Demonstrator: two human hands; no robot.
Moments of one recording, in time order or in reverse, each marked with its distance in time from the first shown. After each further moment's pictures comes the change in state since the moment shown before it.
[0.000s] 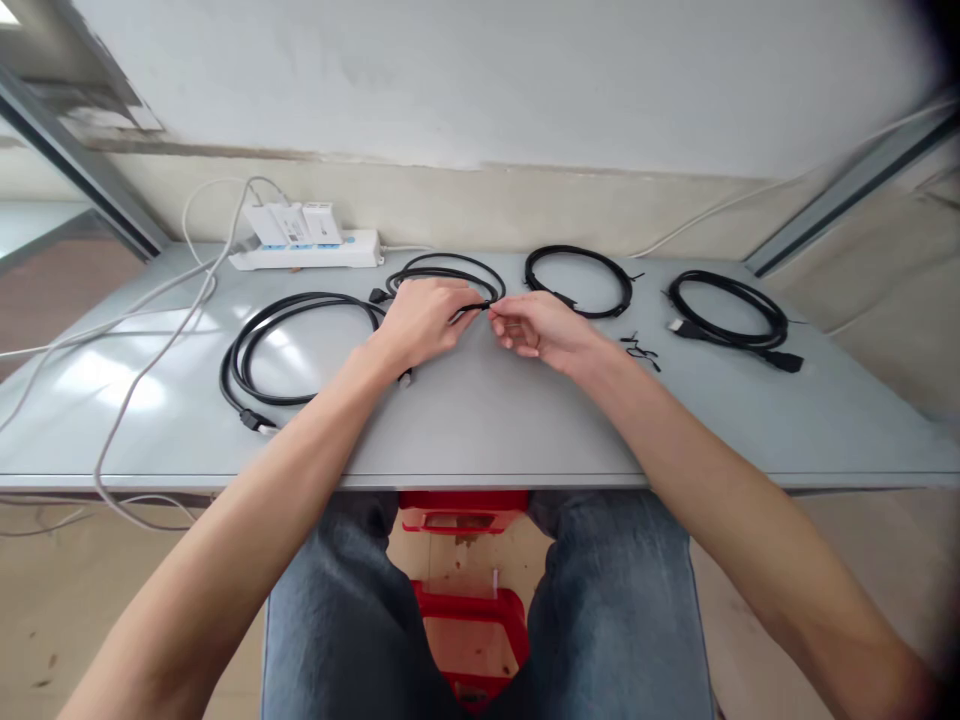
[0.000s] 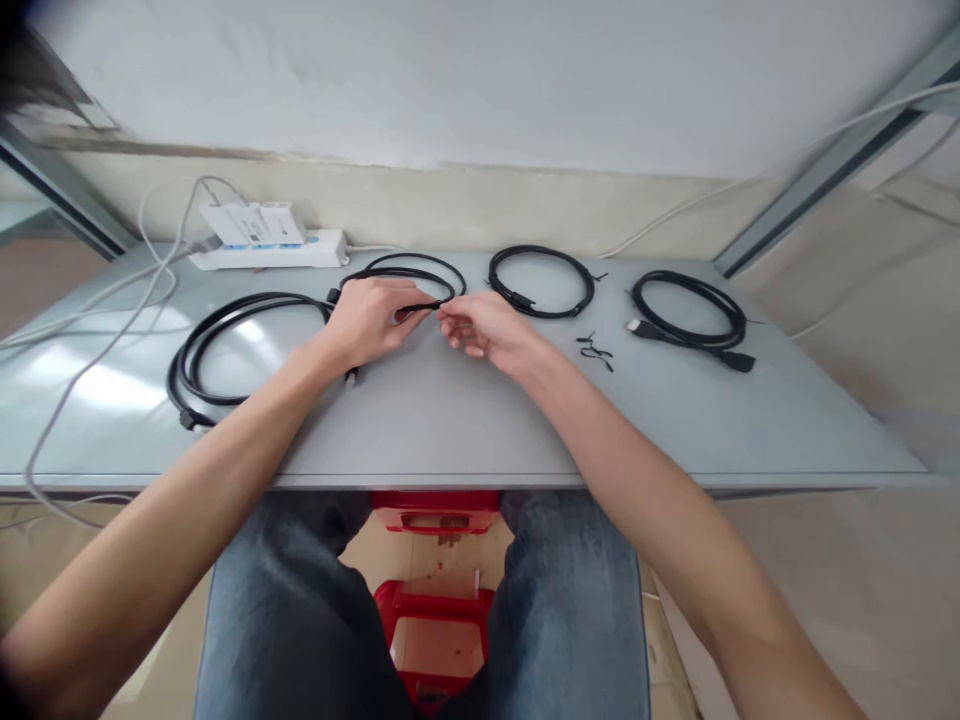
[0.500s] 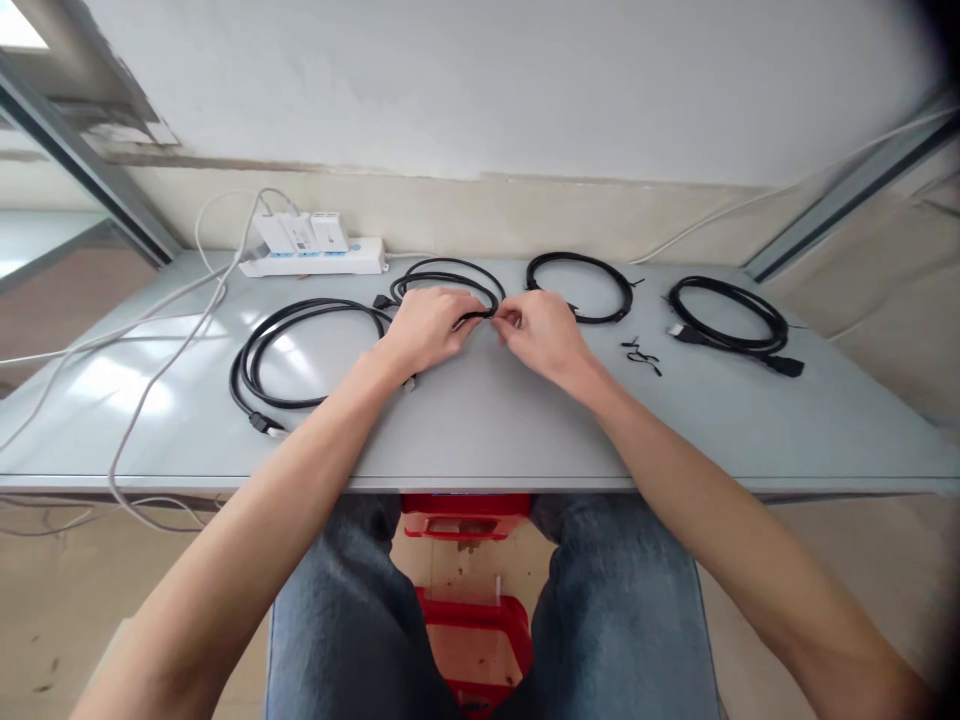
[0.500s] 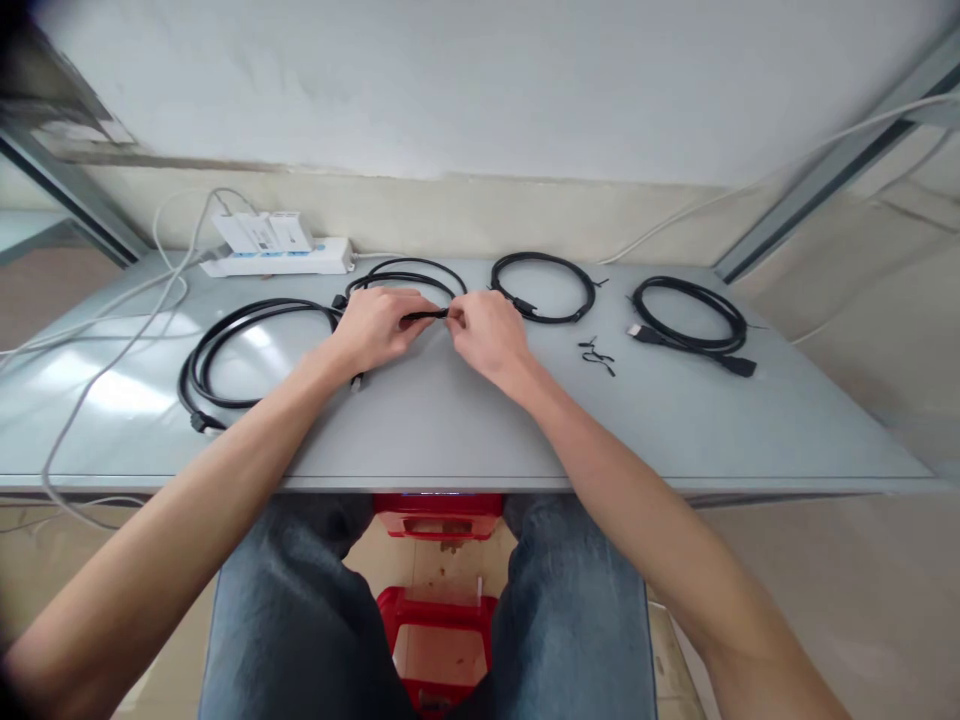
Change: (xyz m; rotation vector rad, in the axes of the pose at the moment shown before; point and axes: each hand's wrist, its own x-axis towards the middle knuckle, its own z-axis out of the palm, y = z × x) left_hand 0.001 0.000 0.002 0.009 -0.065 -0.076; right_hand -0.001 0.009 0.008 -1.052 0.295 -0.420
